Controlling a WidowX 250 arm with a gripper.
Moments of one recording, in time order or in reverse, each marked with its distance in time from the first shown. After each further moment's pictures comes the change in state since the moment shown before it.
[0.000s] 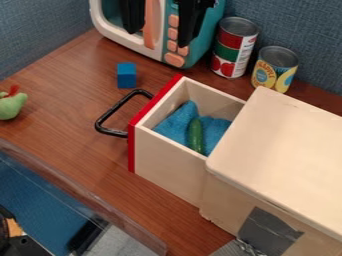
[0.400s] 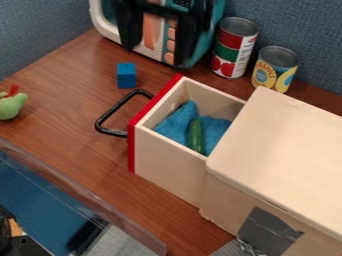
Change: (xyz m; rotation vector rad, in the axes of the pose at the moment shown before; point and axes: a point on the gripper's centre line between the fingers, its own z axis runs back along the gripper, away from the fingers) arm -0.010 -0.005 -0.028 0.067 -0.002 -0.044
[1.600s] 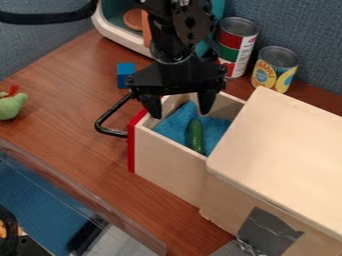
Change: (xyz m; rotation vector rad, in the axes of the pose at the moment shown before) arm 0.019 -0.014 -0.065 -0.087 -0.390 0.588
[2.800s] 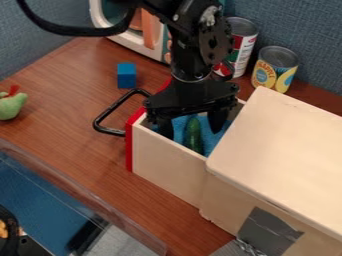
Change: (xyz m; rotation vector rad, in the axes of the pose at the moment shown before) arm -0.019 -0.010 -0.023 0.056 0.108 0.095
